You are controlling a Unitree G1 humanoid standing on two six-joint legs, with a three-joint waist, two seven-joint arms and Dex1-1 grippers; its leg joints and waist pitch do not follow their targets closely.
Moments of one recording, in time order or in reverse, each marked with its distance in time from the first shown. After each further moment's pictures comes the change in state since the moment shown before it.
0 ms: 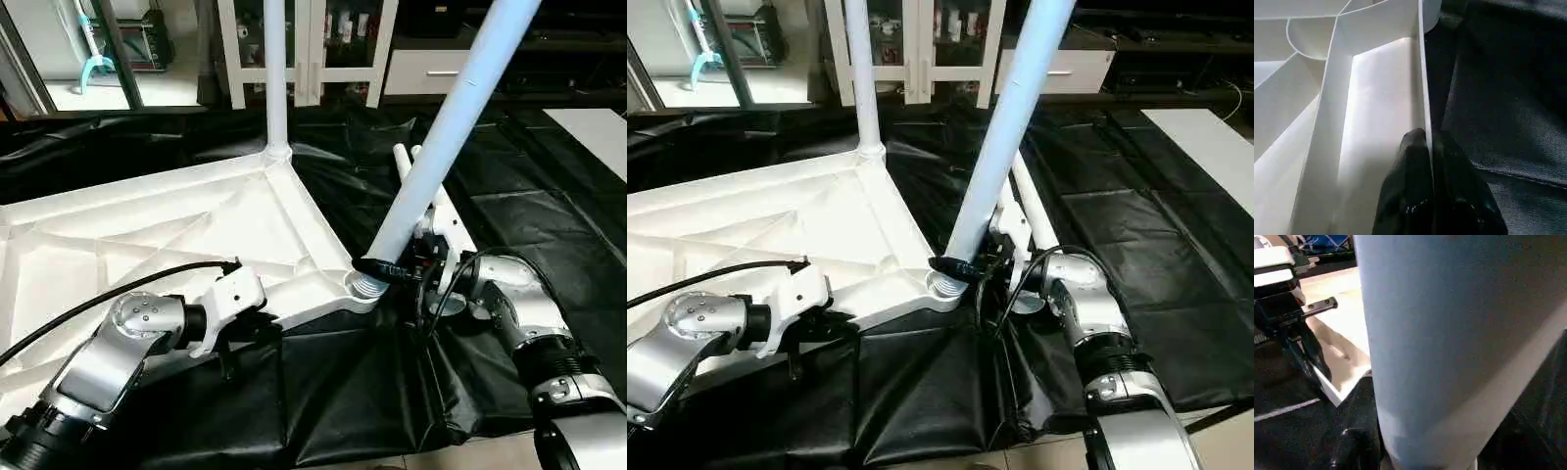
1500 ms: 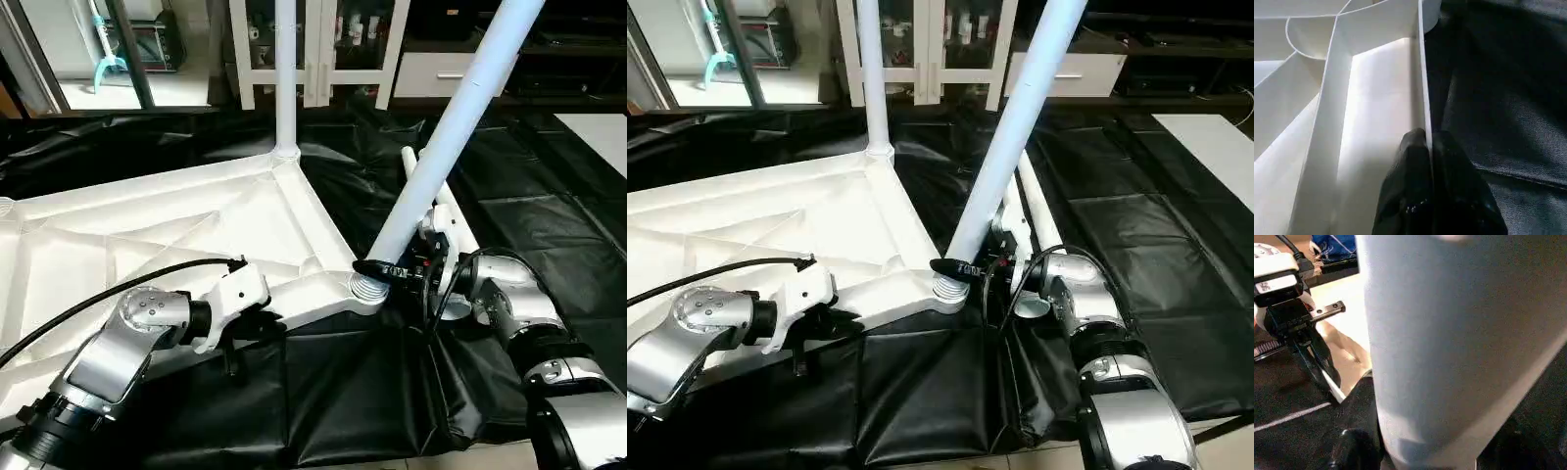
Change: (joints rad) left arm -0.034 -0.010 -0.012 0.048 0.011 -0.024 -0.031; right arm -0.064 0.013 -0.047 0.180 -0.004 -0.030 0.048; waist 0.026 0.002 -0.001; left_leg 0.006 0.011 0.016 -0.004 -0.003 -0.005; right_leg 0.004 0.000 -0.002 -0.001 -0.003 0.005
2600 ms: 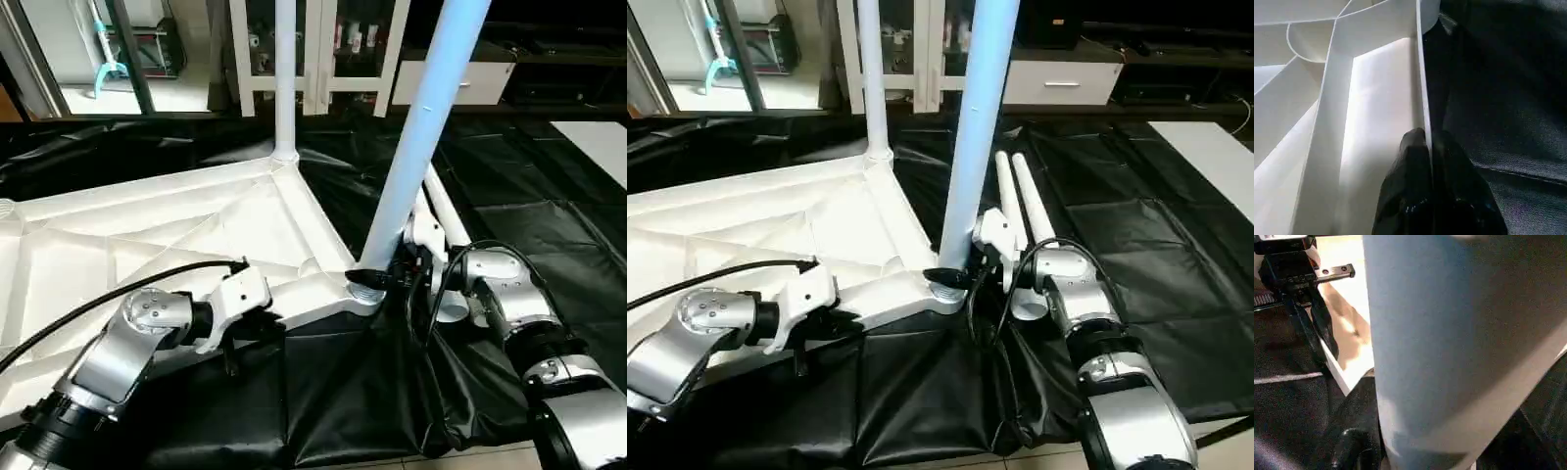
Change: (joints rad) left arm -0.002 -0.007 -0.009 0.022 0.032 -0.028 0.012; right arm 0.003 -0.012 0.088 -0.023 -0.110 -0.133 -0.049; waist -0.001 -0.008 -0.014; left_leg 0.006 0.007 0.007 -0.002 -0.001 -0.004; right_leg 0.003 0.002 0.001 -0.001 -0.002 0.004
